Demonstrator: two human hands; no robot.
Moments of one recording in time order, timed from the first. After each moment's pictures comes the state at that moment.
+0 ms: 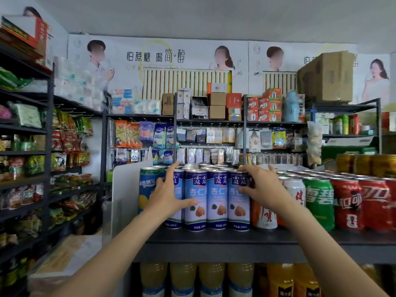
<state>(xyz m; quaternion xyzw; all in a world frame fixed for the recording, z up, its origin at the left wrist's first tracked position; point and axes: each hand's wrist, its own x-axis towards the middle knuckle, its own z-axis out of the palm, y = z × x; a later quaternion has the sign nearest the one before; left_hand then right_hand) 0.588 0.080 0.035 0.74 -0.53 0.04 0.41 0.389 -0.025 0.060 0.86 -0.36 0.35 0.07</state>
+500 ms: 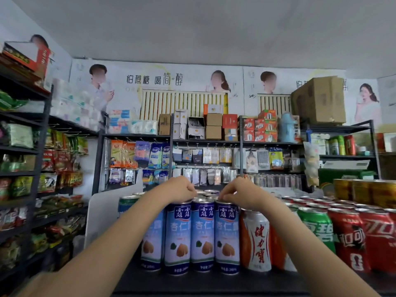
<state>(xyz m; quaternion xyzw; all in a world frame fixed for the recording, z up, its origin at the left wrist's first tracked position) 0.565 0.026 0.122 0.74 -0.64 0.06 0.21 0.405 -0.065 0.111 0.91 -0.30 0.27 -0.07</state>
